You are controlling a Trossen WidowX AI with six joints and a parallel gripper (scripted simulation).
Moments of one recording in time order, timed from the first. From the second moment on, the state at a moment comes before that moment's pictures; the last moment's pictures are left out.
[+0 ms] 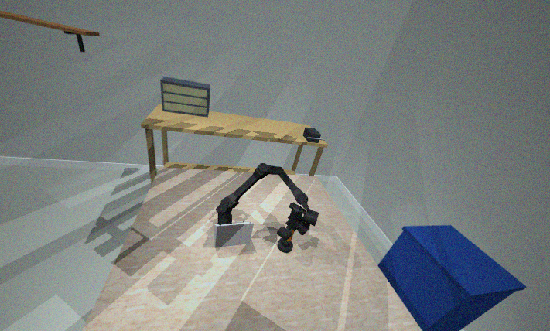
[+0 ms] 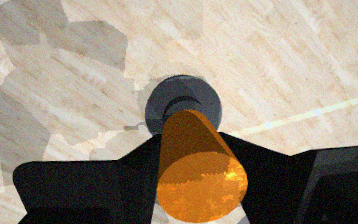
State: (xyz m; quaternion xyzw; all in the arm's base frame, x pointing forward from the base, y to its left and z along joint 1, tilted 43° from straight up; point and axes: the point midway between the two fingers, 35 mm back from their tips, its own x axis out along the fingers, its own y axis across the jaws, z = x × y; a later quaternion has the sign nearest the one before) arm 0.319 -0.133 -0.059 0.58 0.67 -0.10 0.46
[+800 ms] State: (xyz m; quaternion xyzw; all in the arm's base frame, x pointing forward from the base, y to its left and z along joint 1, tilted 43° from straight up) arm 0.316 -0.131 -0.062 0.58 0.67 -0.10 0.46
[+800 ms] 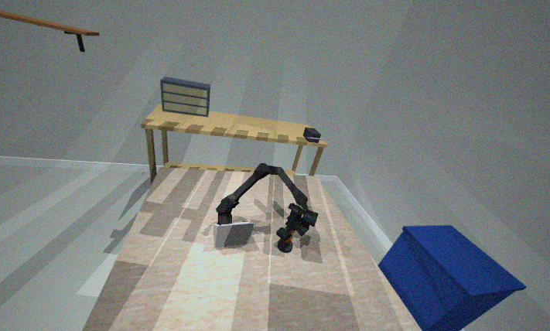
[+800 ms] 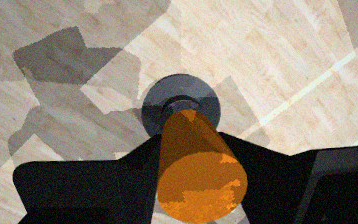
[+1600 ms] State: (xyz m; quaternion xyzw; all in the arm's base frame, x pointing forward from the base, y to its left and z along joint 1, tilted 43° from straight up) arm 0.322 -0.132 -0.060 0.52 0.67 -0.04 0.52
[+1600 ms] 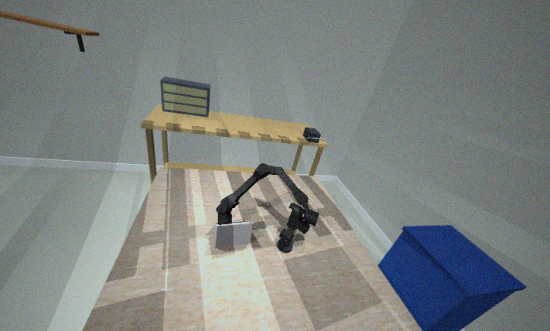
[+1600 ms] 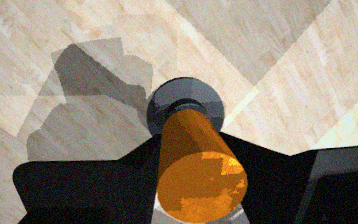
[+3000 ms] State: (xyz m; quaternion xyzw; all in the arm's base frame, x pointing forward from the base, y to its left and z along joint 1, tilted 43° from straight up) arm 0.321 -0.133 -0.060 0.47 0.67 0.03 0.57
